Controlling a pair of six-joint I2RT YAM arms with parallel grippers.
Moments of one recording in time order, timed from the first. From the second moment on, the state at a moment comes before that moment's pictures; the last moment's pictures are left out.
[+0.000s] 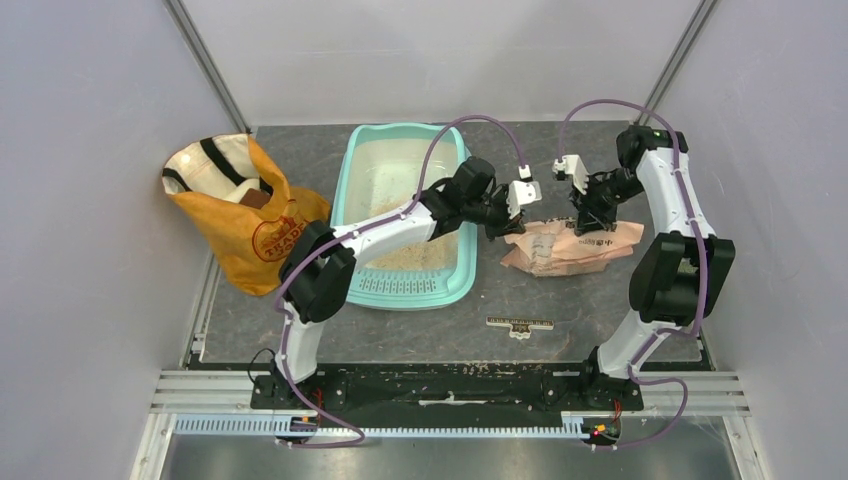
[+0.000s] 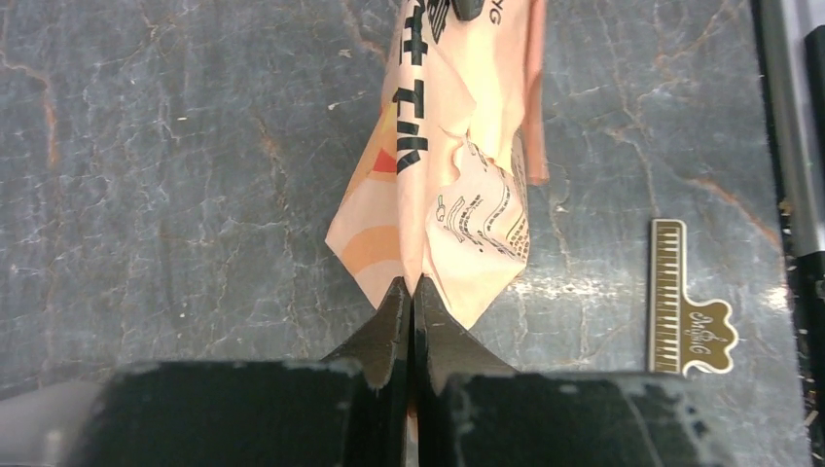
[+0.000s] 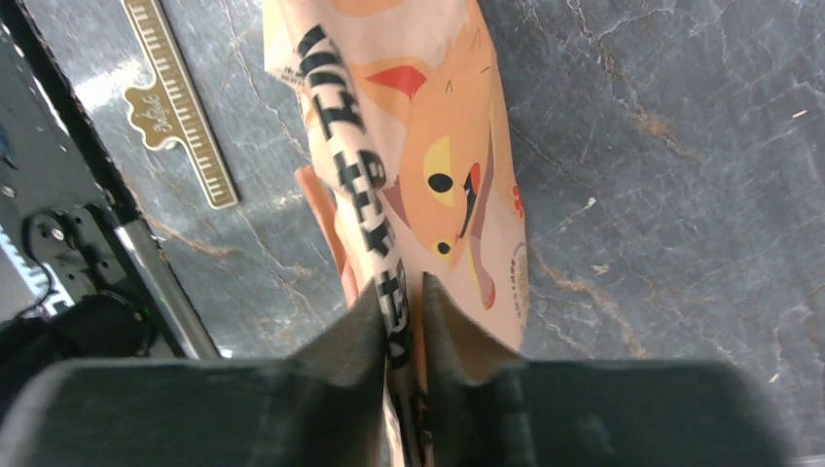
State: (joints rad) left arm -0.85 2.03 1.62 -0.12 0.56 0.36; right arm -0.15 1.75 1.64 -1.46 -0.57 -1.33
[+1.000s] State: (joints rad) left arm -0.99 1.63 1.08 -0.02 0.46 0.56; right arm -0.19 1.76 1.63 -1.52 -0.57 -1.35
